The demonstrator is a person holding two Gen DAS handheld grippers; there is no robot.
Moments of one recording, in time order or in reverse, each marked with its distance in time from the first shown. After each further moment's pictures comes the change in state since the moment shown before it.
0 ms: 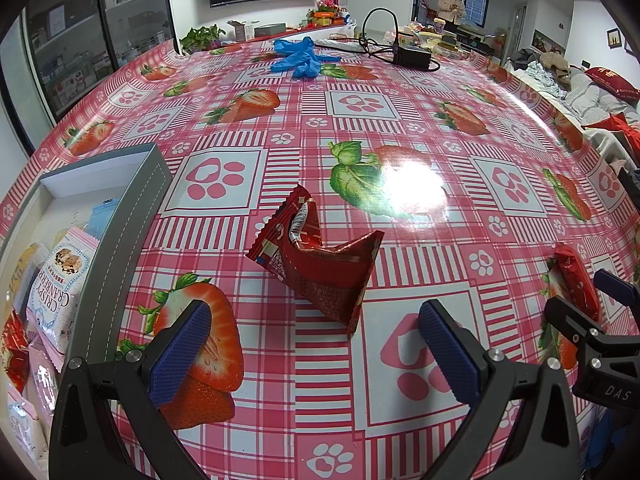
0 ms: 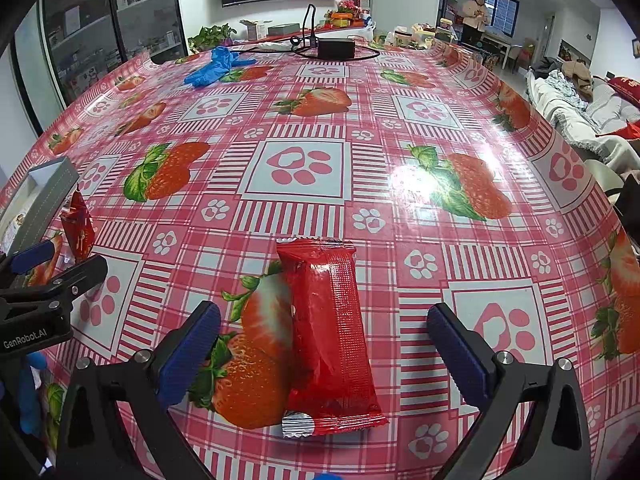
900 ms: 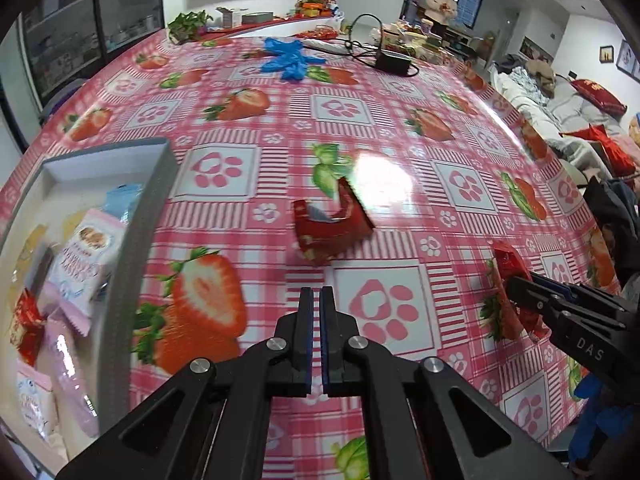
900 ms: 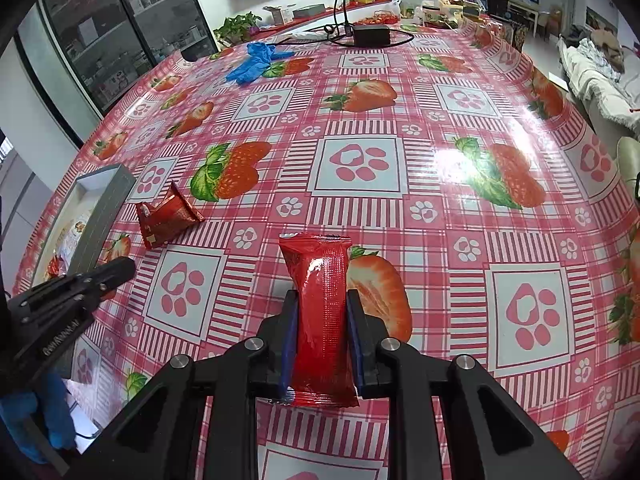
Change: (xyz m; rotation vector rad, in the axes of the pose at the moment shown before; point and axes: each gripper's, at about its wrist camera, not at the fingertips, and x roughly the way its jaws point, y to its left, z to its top) left arm -0.046 0.014 -0.003 -0.041 0.052 -0.114; right arm -0.028 0.015 0.011 0.038 0.094 0.177
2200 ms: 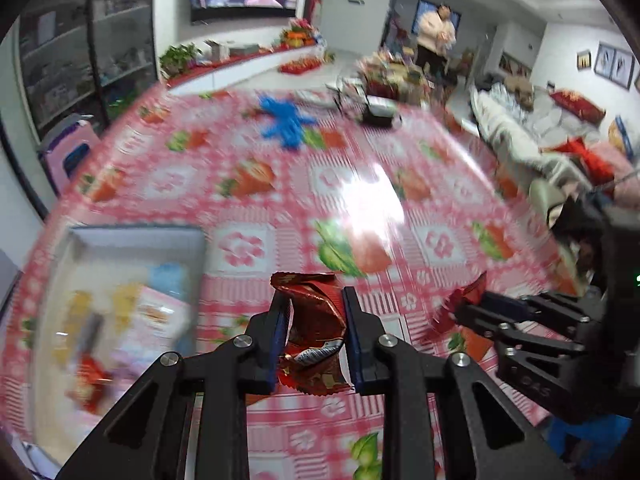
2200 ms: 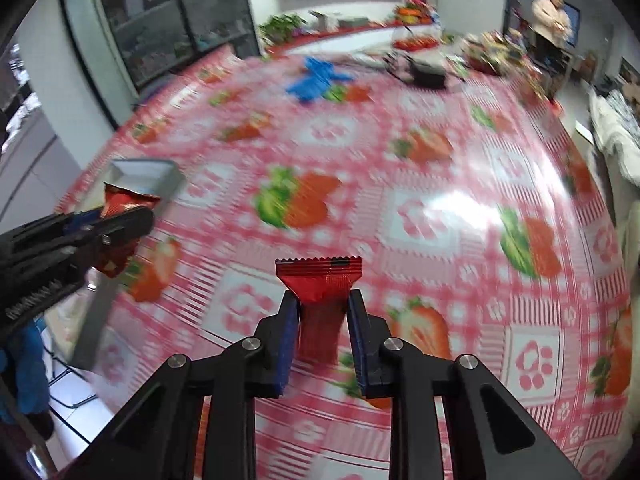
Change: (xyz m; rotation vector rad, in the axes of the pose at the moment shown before) left arm -0.084 0.024 0.048 0.038 -0.123 -0.048; right arm -0.032 0.065 0.028 -0.178 -0.048 0.040
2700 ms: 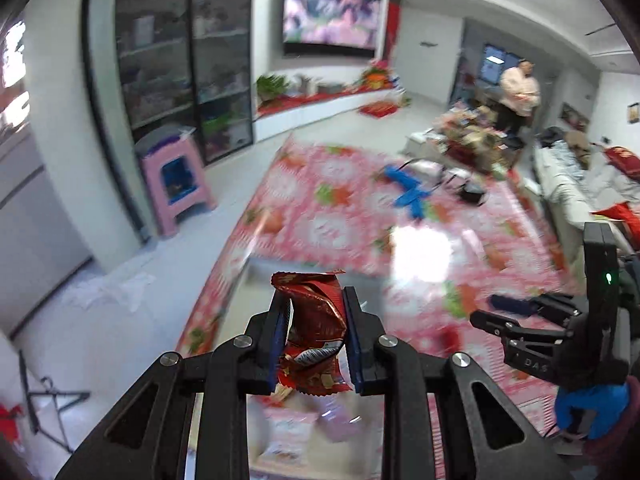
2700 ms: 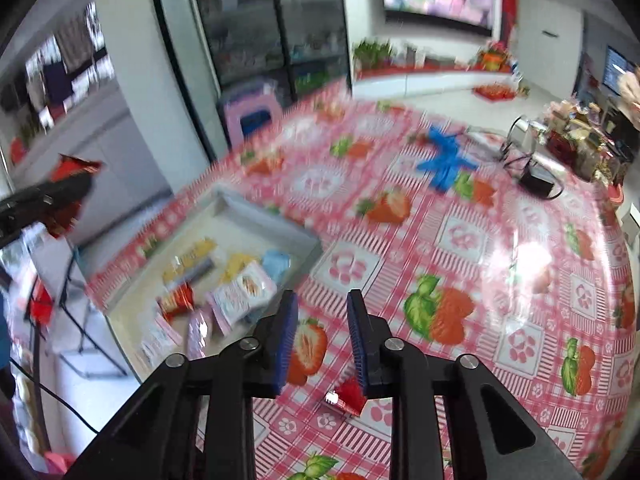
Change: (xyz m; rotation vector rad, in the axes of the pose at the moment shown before) left arm -0.115 0.136 0.008 -0.148 -0.099 0.235; right arm -0.005 0.132 0.075 -0.220 -0.012 0.138
